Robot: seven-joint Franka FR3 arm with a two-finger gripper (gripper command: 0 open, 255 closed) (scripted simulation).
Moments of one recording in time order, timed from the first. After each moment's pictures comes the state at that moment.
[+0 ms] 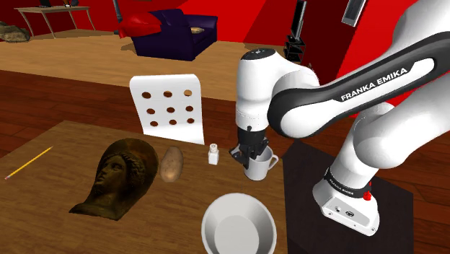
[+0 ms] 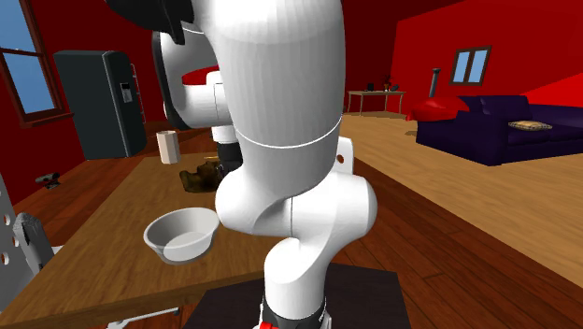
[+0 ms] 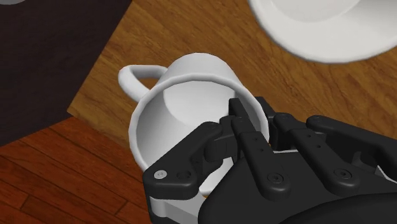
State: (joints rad) arm 0.11 -0.55 0.64 -2.72 0.36 2.17 0.81
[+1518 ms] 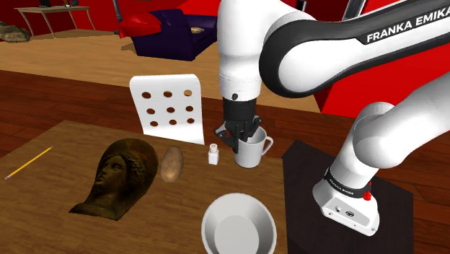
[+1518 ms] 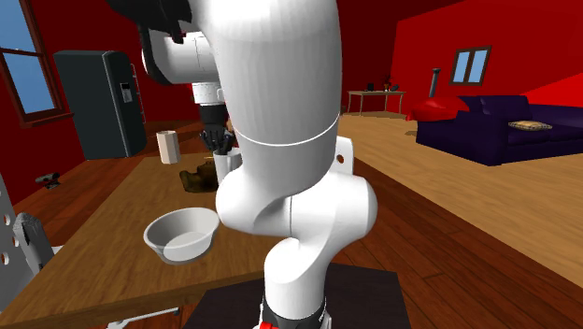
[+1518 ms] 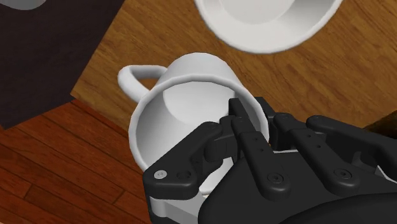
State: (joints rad) arm 0.09 -0.54 0.64 -2.44 0.30 1.91 0.89
